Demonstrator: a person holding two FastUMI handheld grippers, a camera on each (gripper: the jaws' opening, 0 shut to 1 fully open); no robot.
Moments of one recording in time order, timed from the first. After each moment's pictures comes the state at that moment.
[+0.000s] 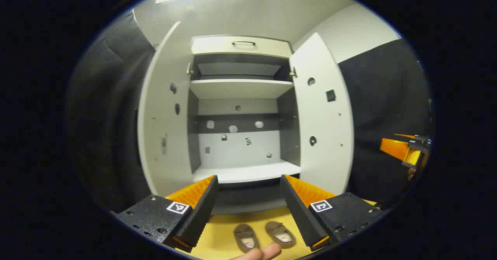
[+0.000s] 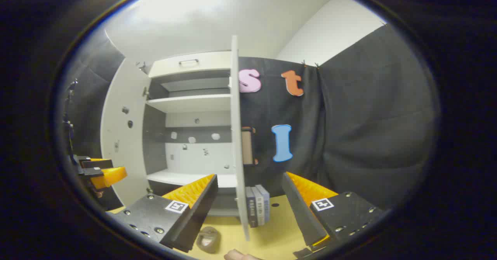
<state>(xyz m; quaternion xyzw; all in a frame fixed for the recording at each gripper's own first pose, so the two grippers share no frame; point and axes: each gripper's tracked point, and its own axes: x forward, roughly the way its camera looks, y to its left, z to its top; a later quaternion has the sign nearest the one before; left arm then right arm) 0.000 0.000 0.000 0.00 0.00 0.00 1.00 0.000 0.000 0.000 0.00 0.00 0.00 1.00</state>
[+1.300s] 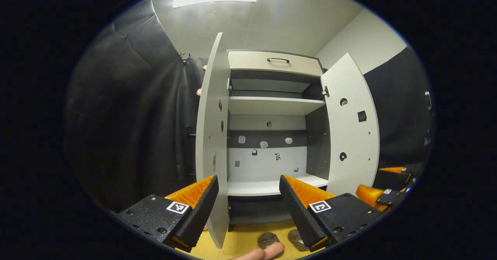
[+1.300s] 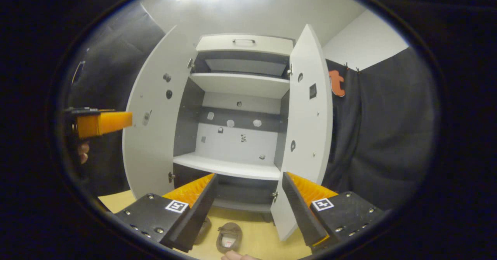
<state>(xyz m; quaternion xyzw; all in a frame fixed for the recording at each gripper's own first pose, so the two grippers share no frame) -0.003 0.064 0.013 -0.01 -0.05 0.04 1.00 0.035 0.139 -0.112 -0.09 0.05 0.07 0.99</state>
